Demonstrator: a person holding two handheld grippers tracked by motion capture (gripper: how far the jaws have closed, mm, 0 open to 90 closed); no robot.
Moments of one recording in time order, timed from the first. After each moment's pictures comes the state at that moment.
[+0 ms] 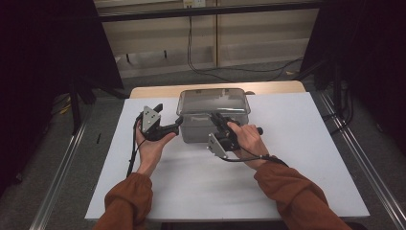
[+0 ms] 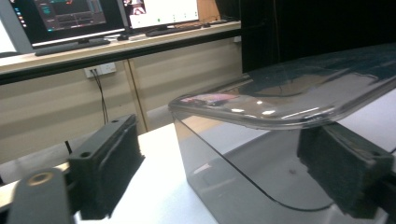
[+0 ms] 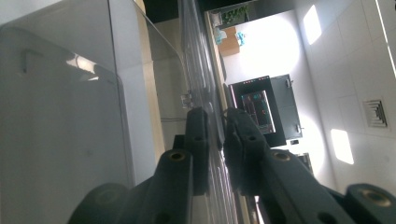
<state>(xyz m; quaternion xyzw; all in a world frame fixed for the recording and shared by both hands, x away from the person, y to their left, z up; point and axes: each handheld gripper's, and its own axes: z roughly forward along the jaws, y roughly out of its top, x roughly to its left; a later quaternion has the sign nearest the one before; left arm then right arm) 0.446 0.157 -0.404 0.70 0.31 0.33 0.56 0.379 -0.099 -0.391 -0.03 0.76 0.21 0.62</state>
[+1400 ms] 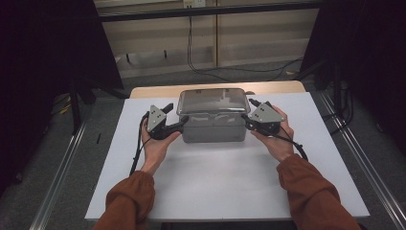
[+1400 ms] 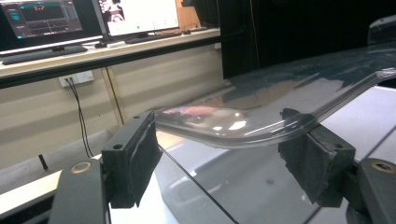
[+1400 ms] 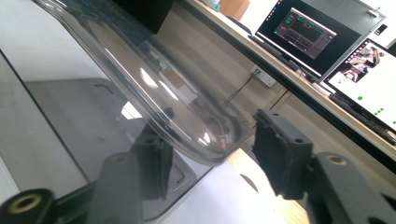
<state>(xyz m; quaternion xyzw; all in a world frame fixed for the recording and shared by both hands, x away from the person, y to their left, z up) 0.451 0.142 -0.405 0.70 0.28 0.31 0.58 0.415 -0.207 -0.389 0.25 0.75 0.41 0.46</state>
